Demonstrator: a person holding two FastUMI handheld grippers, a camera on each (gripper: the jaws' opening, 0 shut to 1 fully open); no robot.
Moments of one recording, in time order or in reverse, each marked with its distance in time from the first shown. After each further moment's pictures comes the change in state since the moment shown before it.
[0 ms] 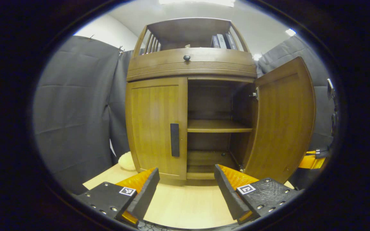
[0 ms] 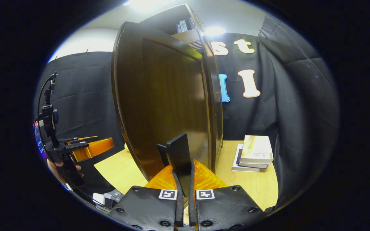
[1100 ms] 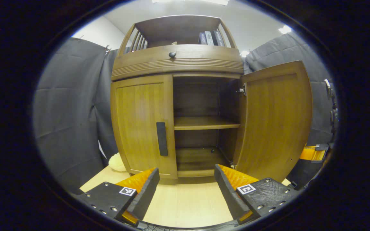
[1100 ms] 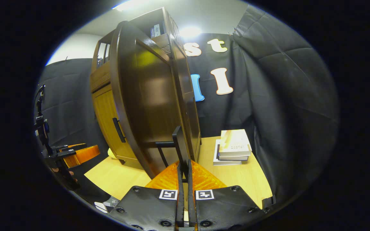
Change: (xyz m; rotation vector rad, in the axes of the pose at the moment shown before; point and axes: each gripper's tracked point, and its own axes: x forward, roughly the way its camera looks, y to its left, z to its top) left arm -0.003 -0.025 -0.006 0.031 0.027 -0.139; right arm -0.034 -0.038 -0.002 0.103 0.011 -0.229
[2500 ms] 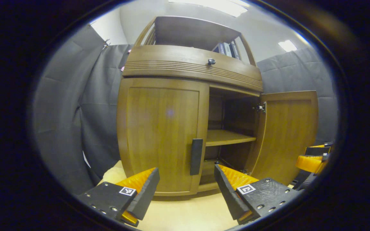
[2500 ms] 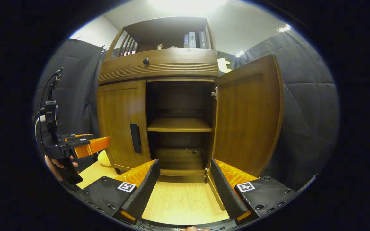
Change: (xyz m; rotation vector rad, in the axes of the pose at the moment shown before) left arm 0.072 0.159 0.029 -0.033 -0.093 -0.179; right arm 0.011 0.182 0.018 -0.149 -0.138 -0.188
